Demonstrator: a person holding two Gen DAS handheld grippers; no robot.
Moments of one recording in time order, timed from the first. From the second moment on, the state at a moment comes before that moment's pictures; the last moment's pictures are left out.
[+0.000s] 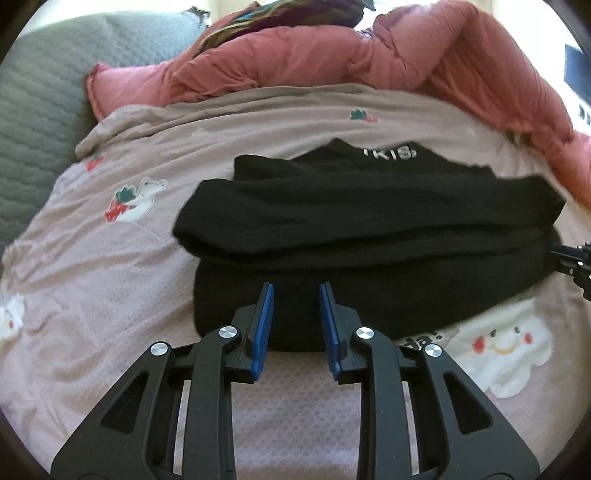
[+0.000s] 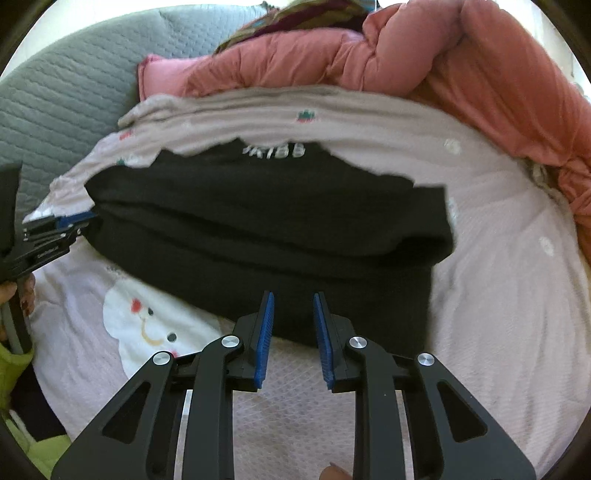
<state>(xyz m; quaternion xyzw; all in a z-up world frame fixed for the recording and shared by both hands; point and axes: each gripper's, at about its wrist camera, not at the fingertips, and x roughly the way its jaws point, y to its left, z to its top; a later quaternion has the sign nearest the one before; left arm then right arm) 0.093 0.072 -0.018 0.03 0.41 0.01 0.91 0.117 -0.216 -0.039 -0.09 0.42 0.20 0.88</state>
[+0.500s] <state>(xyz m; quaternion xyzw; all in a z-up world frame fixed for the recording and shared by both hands) 0.135 0.059 -0.018 0.03 0.41 -0.01 0.91 0.170 -0.200 -0.039 -0.10 0.41 0.19 0.88</state>
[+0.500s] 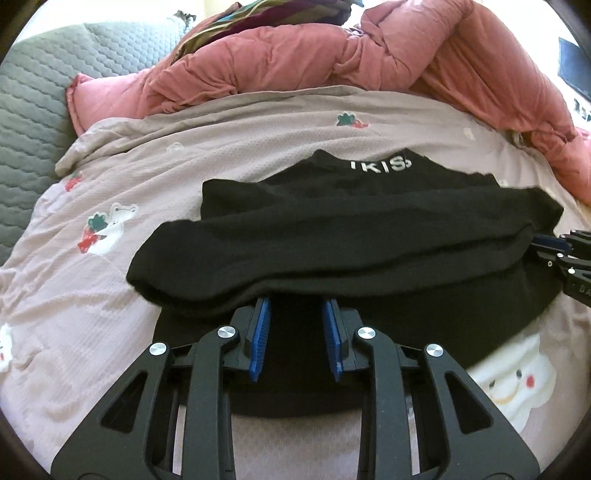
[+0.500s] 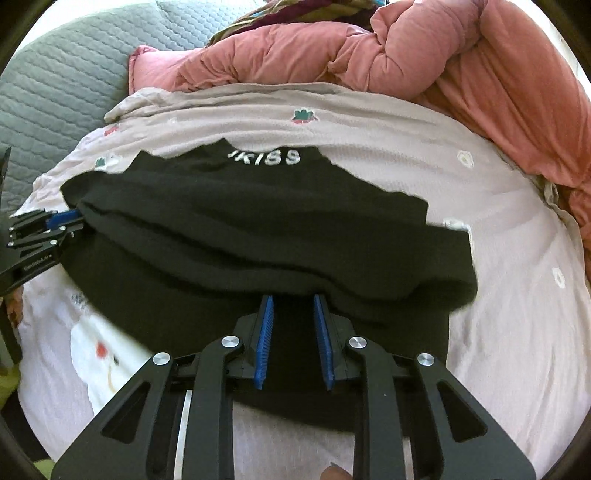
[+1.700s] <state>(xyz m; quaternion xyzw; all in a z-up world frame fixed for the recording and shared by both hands) 0.213 0.160 -0.016 -0.13 0.44 0.03 0.89 0.268 -0.285 -0.020 0.02 0.41 0.09 0.91</state>
